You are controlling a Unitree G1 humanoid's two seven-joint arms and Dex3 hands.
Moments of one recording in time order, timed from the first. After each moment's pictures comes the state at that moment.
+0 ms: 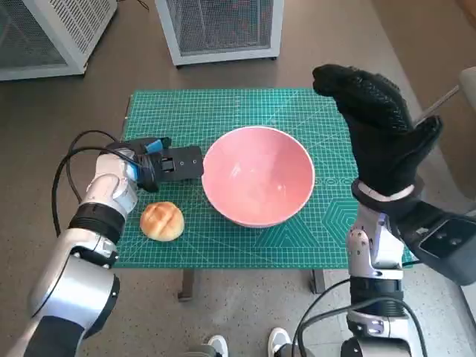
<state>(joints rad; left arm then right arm) -1.09 0.41 -0.52 1.25 0.67 0.10 -0.23 -0.66 -0.07 -0.15 0.30 0.43 -0.60 0.57</state>
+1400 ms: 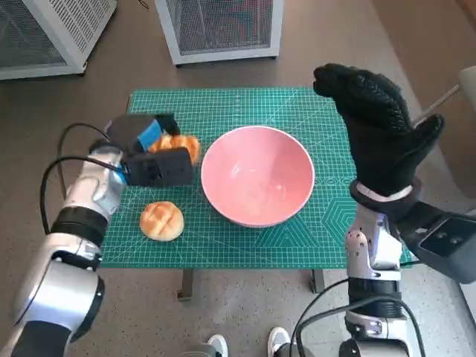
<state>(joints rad) -1.05 0.52 -0.42 1.10 0.64 -0.15 0.06 -0.65 -0.06 -0.15 0.29 0.45 -0.58 0.56</state>
